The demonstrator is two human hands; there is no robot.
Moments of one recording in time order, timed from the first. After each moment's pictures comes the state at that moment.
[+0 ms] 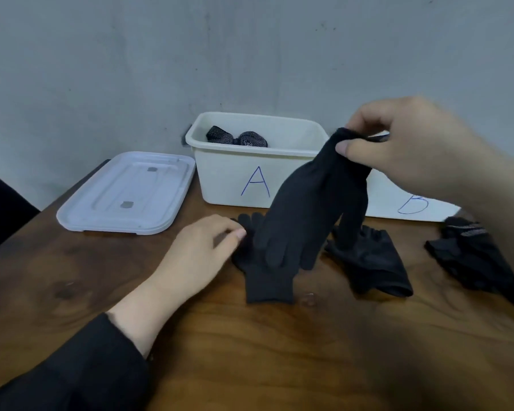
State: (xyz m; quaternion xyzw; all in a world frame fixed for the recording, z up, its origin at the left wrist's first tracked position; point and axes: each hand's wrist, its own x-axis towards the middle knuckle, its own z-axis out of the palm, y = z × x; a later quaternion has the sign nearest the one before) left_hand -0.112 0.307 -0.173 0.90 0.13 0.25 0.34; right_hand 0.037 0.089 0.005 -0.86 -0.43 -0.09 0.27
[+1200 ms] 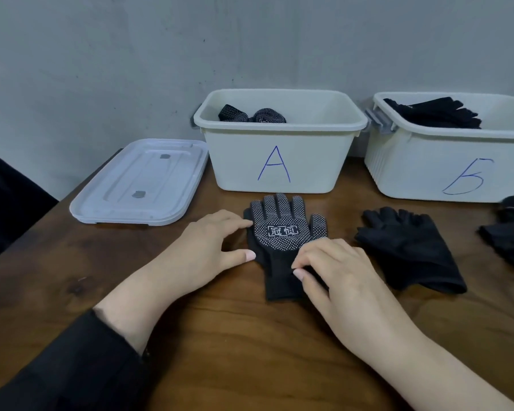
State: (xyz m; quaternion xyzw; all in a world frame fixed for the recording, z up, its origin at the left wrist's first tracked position) left_hand -0.114 0.337 -0.187 0.95 0.12 0.10 0.26; right_hand -0.019 0.101 -0.192 -0.81 -0.52 -0.09 0.27
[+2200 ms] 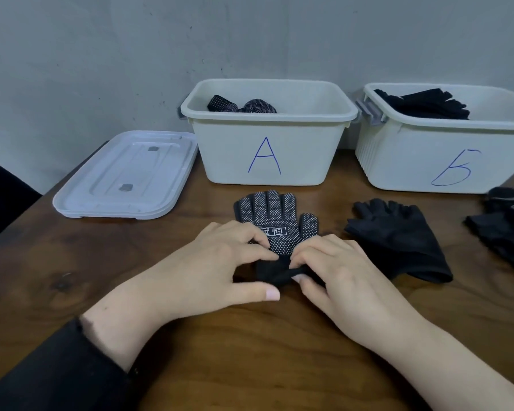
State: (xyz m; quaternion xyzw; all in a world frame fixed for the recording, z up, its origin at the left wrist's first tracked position) left_hand -0.125 0.300 -0.172 0.98 -0.04 0.06 0.18; right_hand -0.007 0.090 -0.189 -0.80 -0.55 -0.03 0.23
